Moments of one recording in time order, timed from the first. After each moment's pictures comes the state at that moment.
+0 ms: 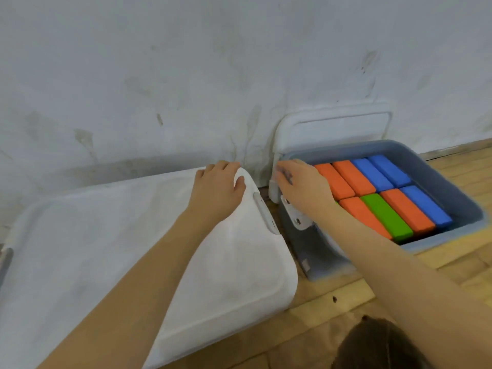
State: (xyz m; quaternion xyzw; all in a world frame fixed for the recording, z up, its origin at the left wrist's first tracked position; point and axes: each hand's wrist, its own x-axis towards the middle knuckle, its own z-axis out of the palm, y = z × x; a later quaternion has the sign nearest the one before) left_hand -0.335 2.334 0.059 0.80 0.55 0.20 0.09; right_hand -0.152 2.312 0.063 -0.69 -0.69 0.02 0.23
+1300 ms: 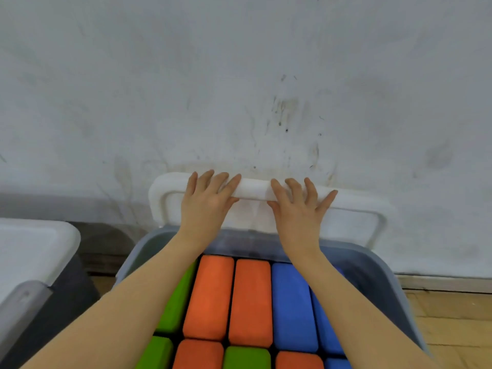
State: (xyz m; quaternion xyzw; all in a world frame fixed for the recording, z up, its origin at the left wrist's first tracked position) left_hand 0.042 2.563 -0.010 0.70 0.57 0.25 -0.34; right_hand 0.228 2.582 -0.027 -0.56 -0.72 -0.24 0.34
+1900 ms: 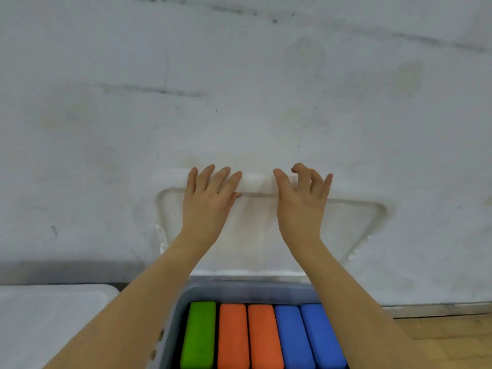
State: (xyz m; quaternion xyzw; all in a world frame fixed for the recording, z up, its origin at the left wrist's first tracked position) left_hand -0.011 2.510 0.190 0.64 0.45 0.43 -0.45; right_hand 0.168 2.505 0.208 -0.51 -0.64 -0.36 0.44
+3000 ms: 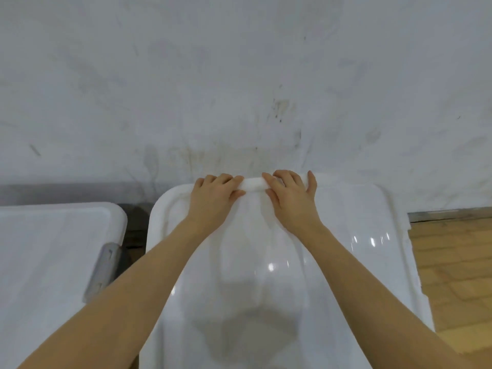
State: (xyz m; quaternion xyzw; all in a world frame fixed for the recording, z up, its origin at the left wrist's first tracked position) left_hand -0.001 2.438 0.057 0.80 0.52 0.30 -0.09; right_hand 0.189 2.430 0.061 -0.57 -0.78 -0.12 0.24
